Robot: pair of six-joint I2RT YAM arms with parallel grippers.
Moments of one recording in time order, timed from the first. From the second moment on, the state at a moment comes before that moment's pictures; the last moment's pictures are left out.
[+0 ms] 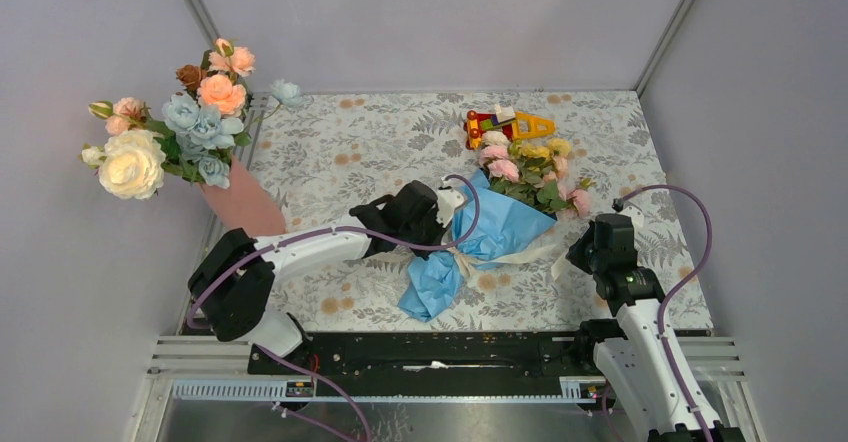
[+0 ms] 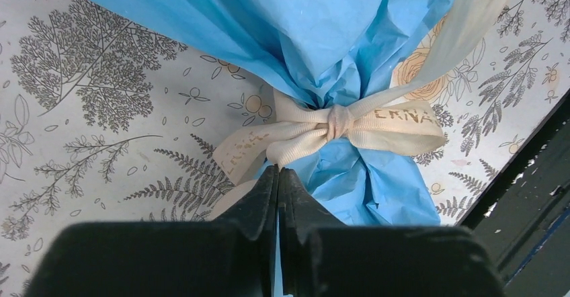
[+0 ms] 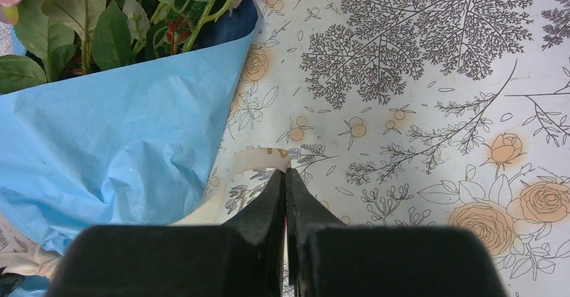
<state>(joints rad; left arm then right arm) -0.87 1.51 0.95 -0.29 0.13 -0.05 0.08 0.63 0.45 -0.59 0.13 0.60</state>
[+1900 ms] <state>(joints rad) -0.66 0.99 0.58 -0.21 -0.25 -0.38 -0.14 0.66 0.60 -0.64 0.36 0.56</state>
